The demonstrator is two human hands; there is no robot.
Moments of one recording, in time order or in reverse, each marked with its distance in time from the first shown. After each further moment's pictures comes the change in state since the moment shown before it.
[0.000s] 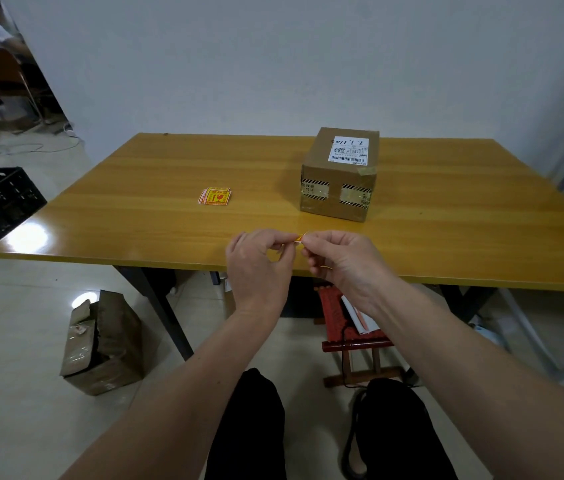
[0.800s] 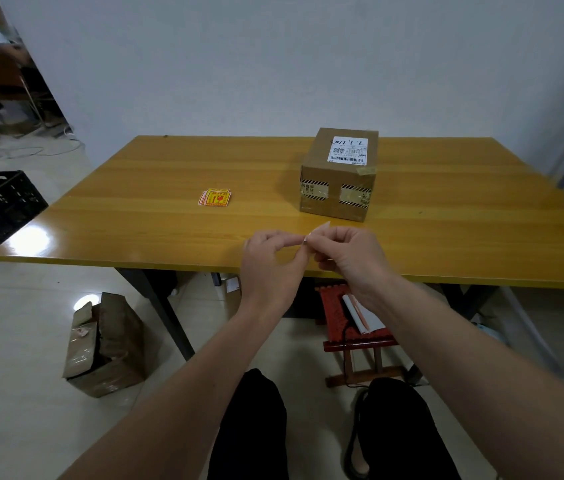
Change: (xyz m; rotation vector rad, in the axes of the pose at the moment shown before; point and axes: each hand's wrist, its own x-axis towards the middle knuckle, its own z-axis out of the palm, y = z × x) left_hand 0.001 0.006 -0.001 -0.083 -0.265 -0.178; right_hand 0.002 -0.002 -0.002 -0.189 0.120 -0.110
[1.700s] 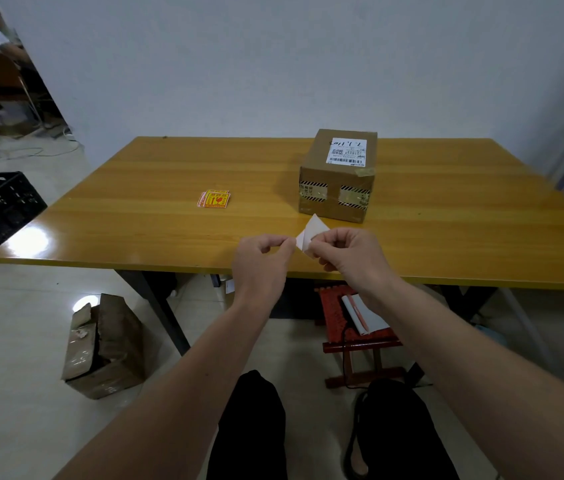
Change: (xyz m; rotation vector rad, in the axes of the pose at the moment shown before) left_hand 0.014 -0.003 0.001 -0.162 0.048 -0.268; right_hand 0.005 0.006 -0.007 -0.182 0.021 -0.051
